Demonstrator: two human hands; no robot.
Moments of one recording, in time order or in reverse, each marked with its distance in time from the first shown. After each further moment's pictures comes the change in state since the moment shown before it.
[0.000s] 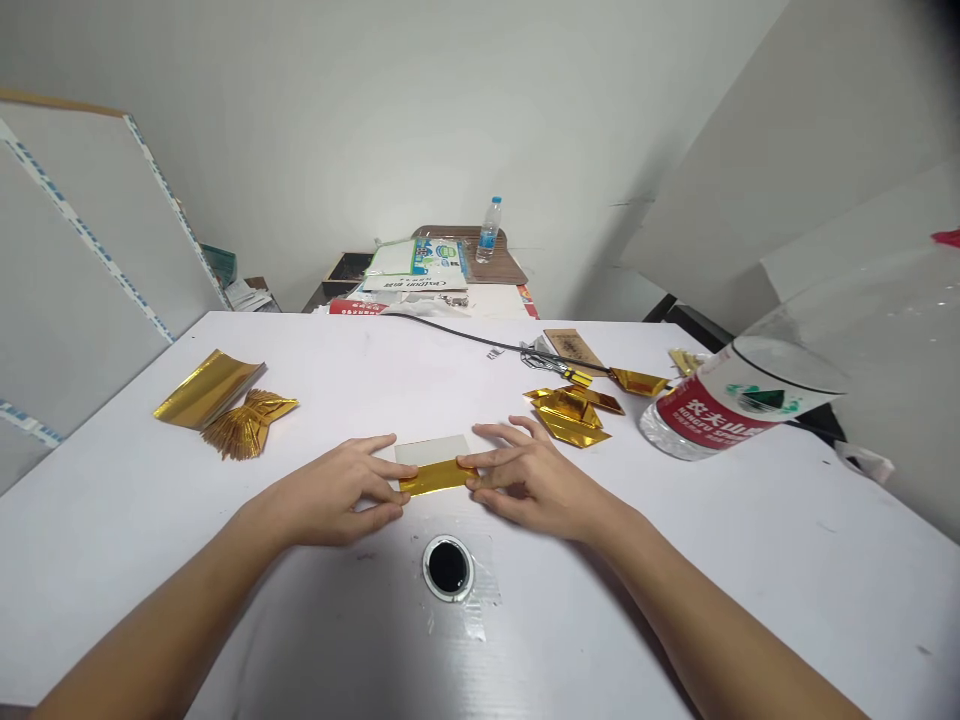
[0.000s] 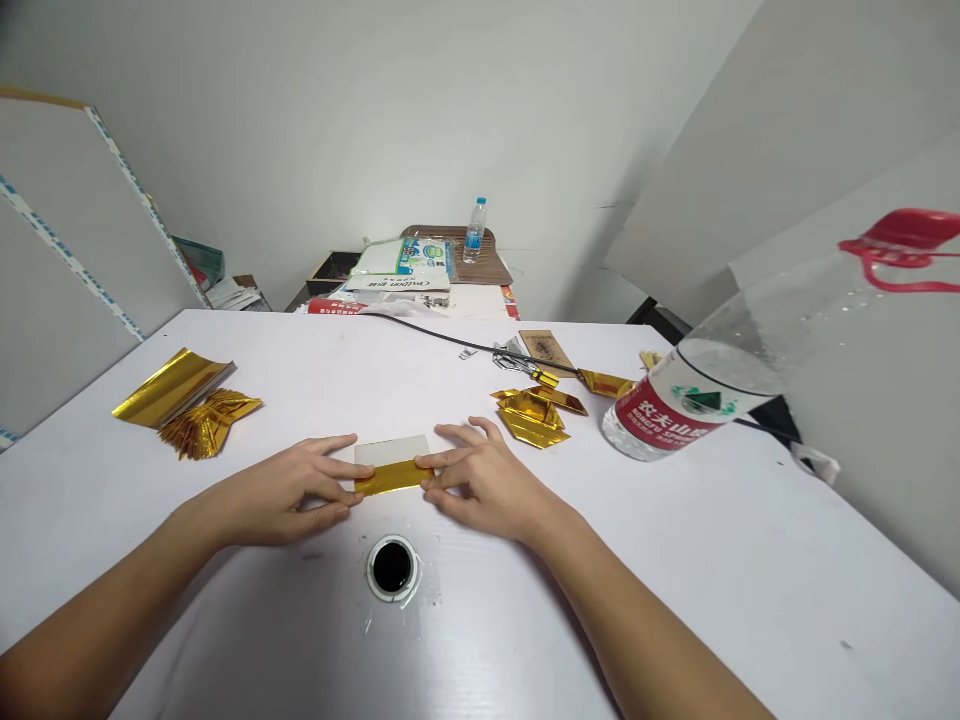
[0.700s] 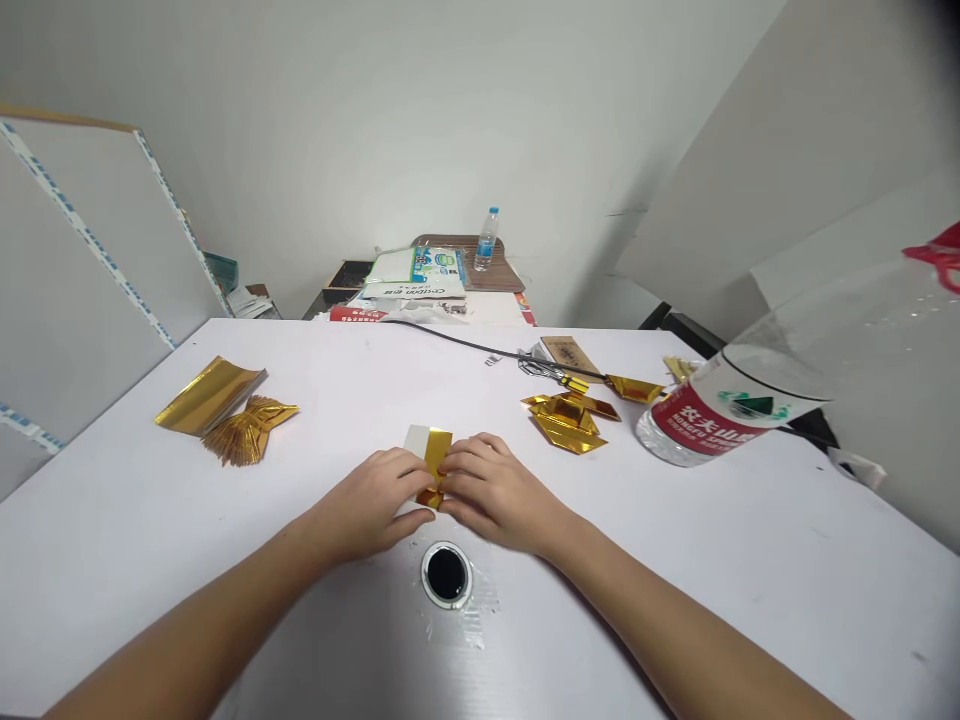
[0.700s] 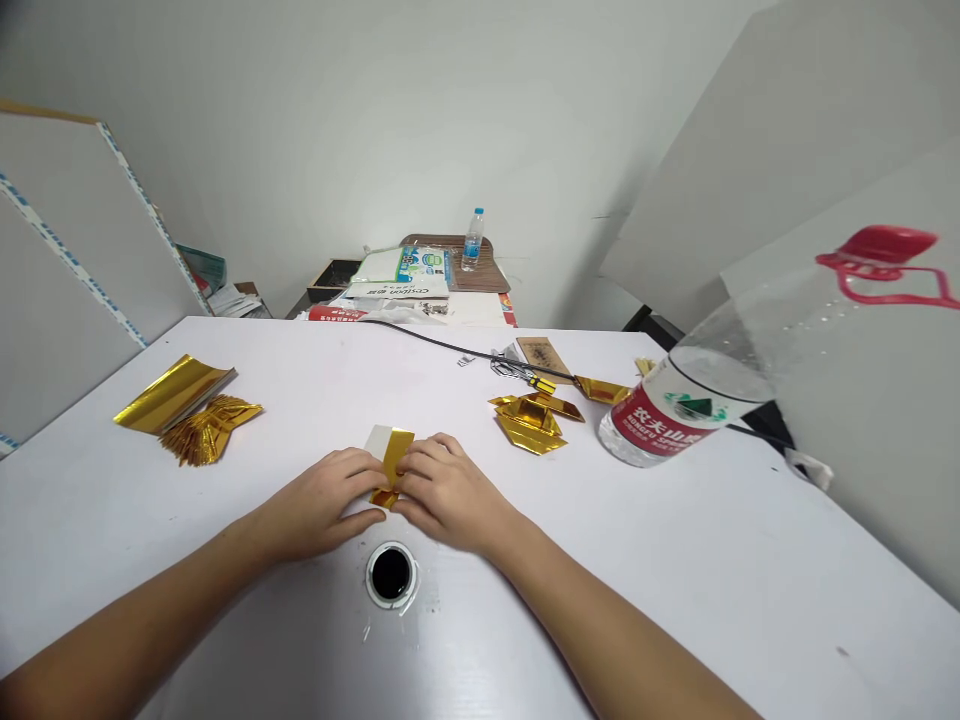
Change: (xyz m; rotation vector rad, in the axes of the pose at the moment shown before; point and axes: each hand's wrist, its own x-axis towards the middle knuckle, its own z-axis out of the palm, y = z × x) left_hand 0.023 0.005 0.045 0.032 0.182 -0.094; right_hand 0.022 -0.014 0.038 -0.072 0.204 -0.197
